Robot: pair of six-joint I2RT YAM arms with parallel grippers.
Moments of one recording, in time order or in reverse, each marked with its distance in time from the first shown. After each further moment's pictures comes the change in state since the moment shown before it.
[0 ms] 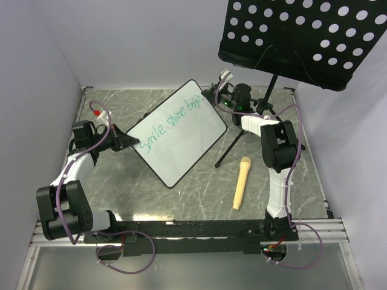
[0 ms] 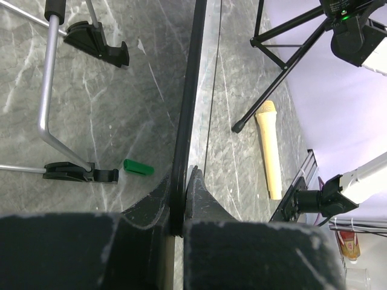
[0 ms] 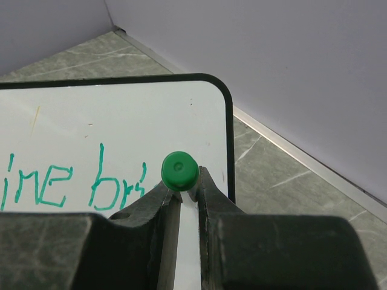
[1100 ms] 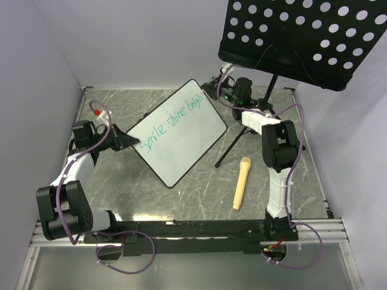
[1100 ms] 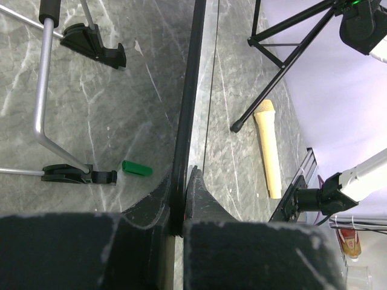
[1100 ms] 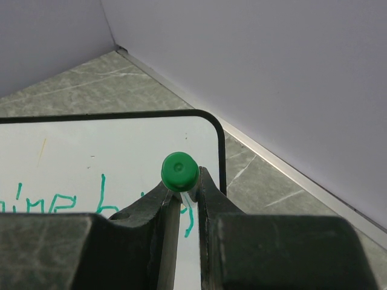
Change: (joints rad) left arm 0.000 0.000 0.000 0.005 0.009 0.003; right arm -0.010 -0.003 0.085 -0.039 -0.002 0.030
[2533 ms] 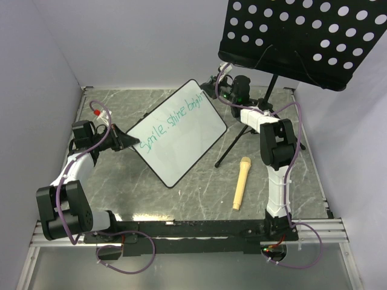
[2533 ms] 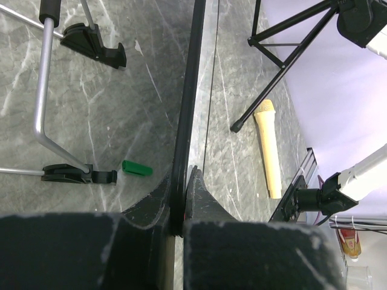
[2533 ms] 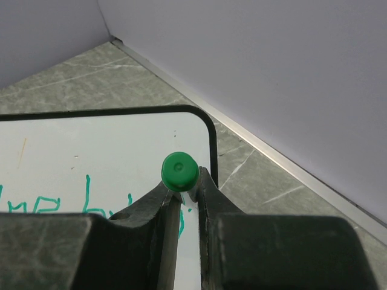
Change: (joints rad) left arm 0.000 0.000 0.000 -0.001 0.000 0.000; right arm 0.000 0.051 0.077 -0.074 0.000 -0.015
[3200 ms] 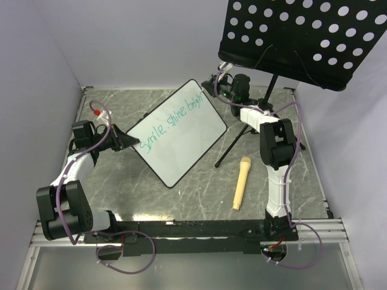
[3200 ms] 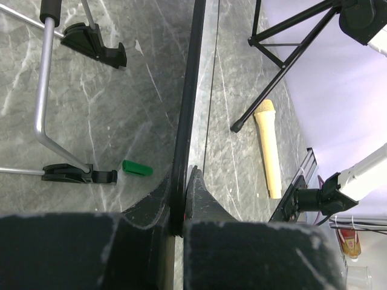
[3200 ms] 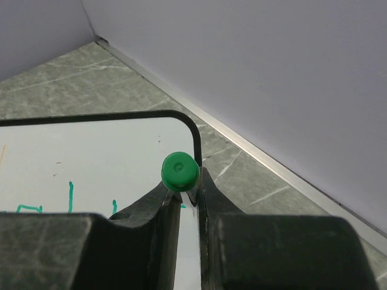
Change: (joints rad) left arm 0.000 0.000 0.000 0.000 0.000 0.000; right arm 0.000 0.010 0.032 -0.028 0.039 -0.031
